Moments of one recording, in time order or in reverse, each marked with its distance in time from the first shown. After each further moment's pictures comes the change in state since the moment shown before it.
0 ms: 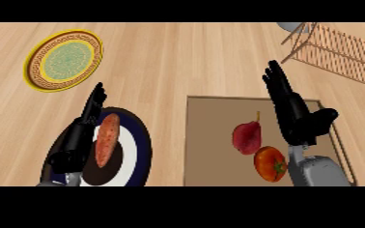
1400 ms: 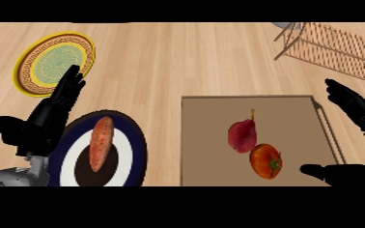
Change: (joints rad) left arm -0.058 0.082 0.174 -0.113 0.094 -0.153 0.292; right arm 0.256 -0.372 -0.165 -0.459 0.090 0.218 0.296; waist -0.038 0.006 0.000
